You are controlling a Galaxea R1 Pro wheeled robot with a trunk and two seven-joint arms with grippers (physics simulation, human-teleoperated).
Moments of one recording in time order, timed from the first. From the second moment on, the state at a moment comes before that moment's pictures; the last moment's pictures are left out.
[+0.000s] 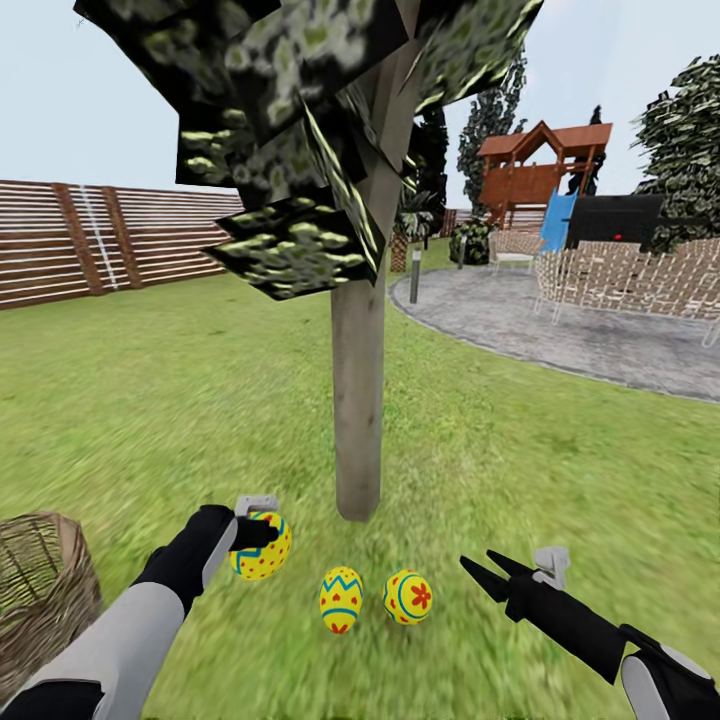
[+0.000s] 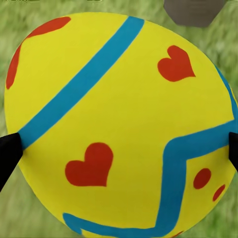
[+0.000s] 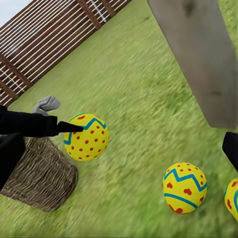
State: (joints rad) left arm -0.75 0.02 -0.03 -0.60 0.04 0.67 -0.04; right arm -0.04 -0.10 -0.24 -1.56 -0.39 0.54 0.82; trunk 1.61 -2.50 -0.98
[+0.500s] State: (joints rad) left arm -0.75 0.02 -0.08 -0.60 0.03 0.61 -0.04; right arm -0.04 -0.10 -0.24 -1.56 -0.39 0.54 0.82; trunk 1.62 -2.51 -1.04
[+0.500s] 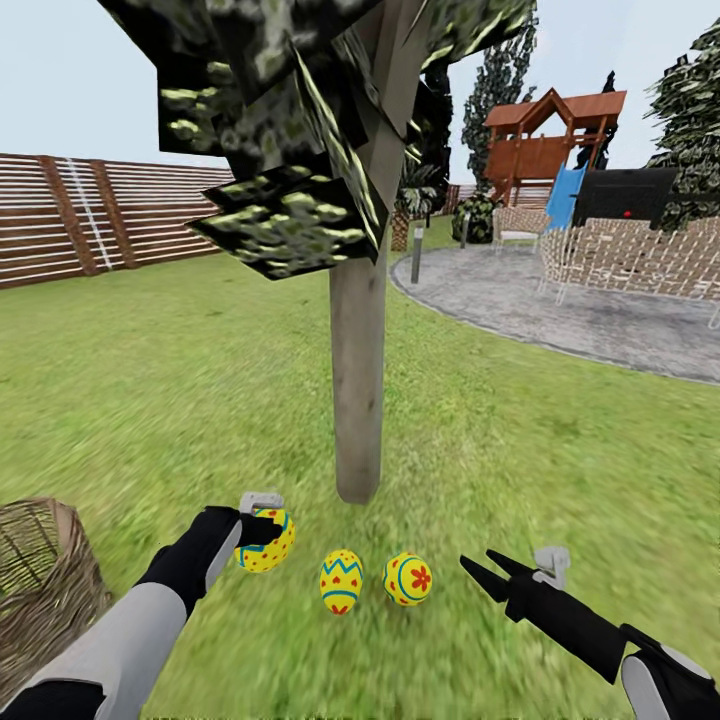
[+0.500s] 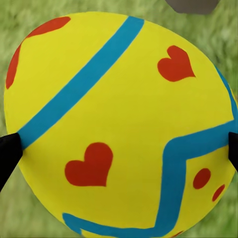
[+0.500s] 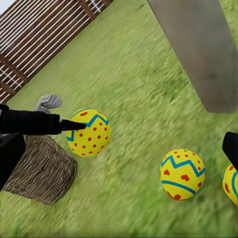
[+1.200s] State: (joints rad) left arm -0.75 0.02 -0.09 -0.60 0.03 0.61 -0.04; right arm -0.04 -0.10 -0.35 -1.57 -0.38 0.54 0.96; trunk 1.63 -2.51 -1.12
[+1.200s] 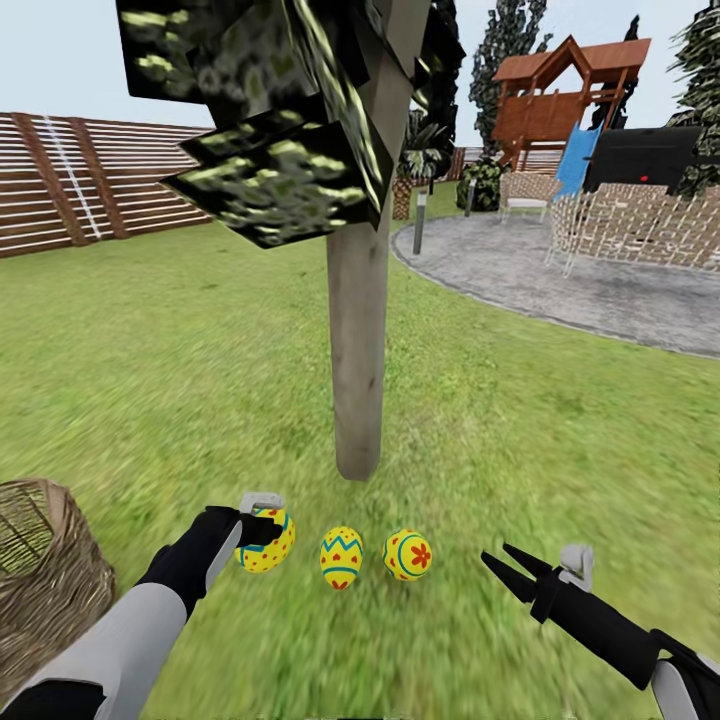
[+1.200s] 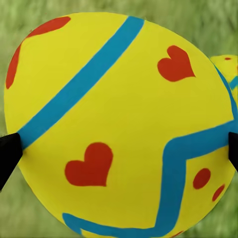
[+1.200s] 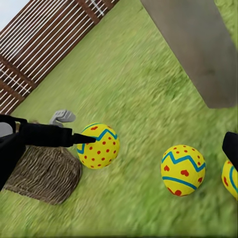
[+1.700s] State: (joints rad) left arm -0.75 0.02 -0.09 -0.60 0.03 0.61 -0.04; right arm -0.04 -0.10 -0.35 -1.57 -0.38 0.54 0.96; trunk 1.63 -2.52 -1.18
